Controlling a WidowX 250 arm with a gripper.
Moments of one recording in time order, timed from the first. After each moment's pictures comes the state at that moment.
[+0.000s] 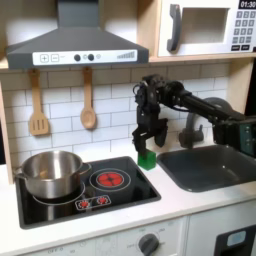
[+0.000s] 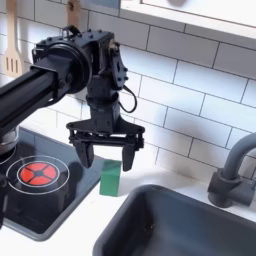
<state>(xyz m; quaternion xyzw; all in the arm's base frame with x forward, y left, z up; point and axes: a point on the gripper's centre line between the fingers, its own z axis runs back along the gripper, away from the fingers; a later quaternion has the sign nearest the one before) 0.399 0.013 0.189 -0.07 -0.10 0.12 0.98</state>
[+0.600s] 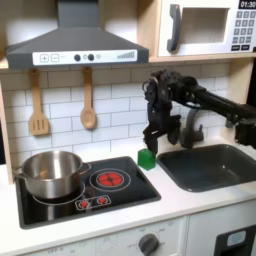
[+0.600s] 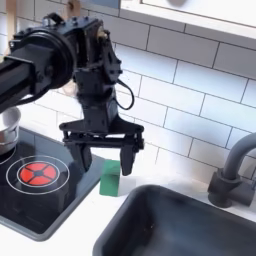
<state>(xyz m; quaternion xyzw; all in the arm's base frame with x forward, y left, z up) 0.361 0.001 0.208 -0.10 -0.10 0.10 0.99</state>
